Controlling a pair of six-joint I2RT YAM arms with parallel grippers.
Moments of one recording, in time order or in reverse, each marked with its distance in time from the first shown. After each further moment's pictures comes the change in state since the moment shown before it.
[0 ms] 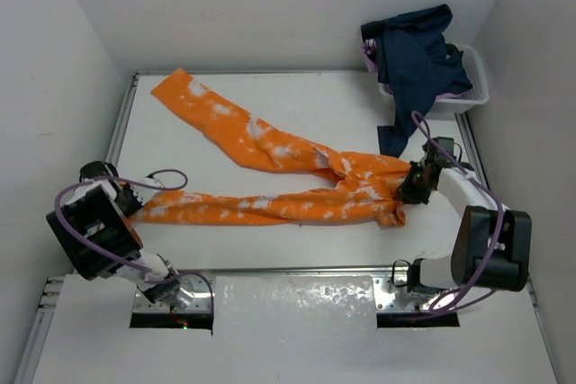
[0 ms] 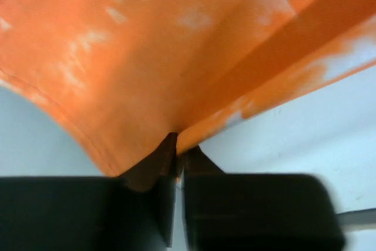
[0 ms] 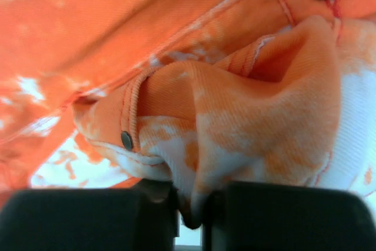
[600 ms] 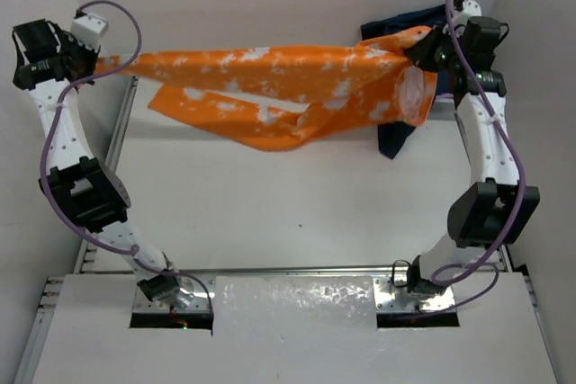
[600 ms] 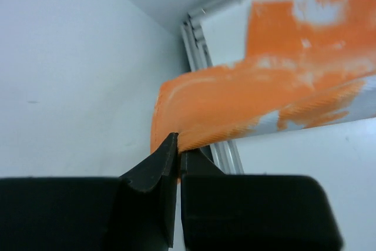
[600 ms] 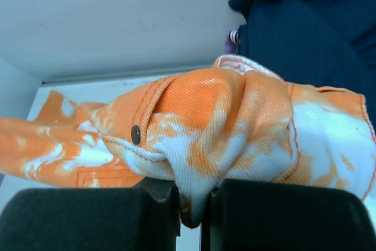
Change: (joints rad) left arm -0.167 0.367 1.273 -0.177 0.302 -0.728; right arm 0.039 0.295 1.010 0.143 -0.169 -0.058
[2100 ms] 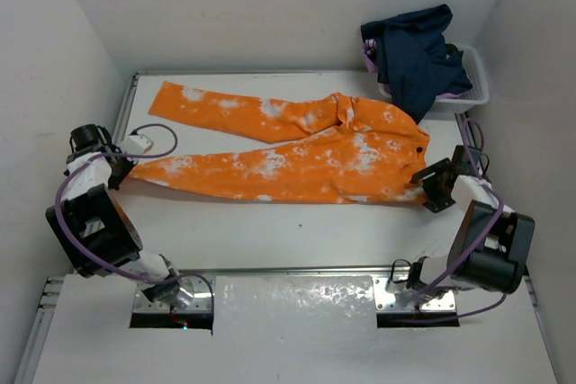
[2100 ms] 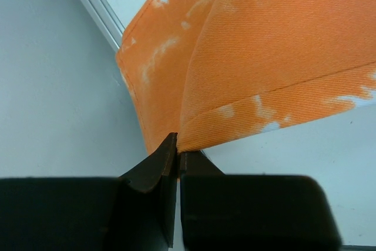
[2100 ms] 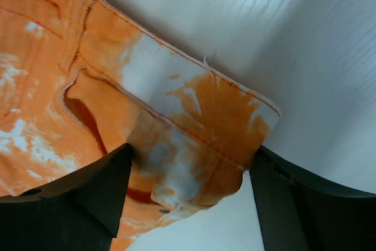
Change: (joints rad) left arm 0.058 -0.358 -0.998 0.149 -0.264 0.370; right arm -0.259 -0.309 -1.054 0.021 0.271 0.484
